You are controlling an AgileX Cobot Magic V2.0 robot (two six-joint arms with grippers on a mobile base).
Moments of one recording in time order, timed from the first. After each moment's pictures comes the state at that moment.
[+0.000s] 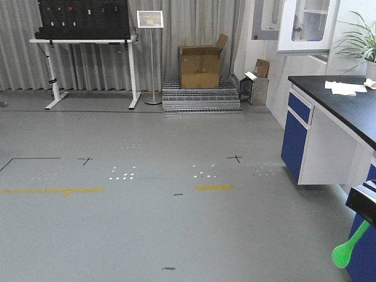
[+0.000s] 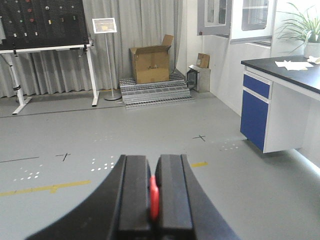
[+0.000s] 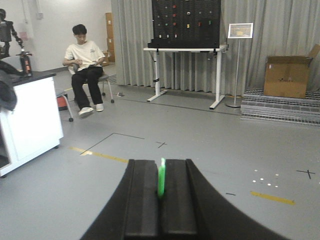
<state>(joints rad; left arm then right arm) -0.06 0.46 -0.70 -0.30 0.38 0.26 0.44 0.65 -0.69 0.31 0.15 -0.27</state>
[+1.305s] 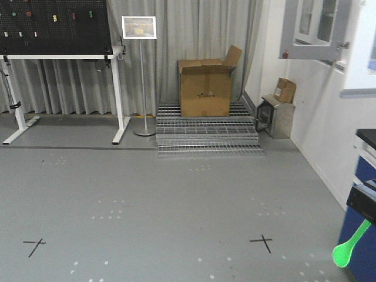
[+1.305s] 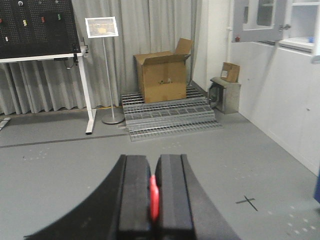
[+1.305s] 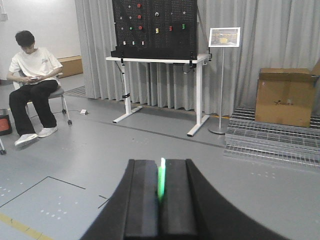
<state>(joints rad) -0.06 0.46 -0.70 -0.30 0.39 0.26 0.44 0.65 -0.69 0.31 0.15 -0.27</state>
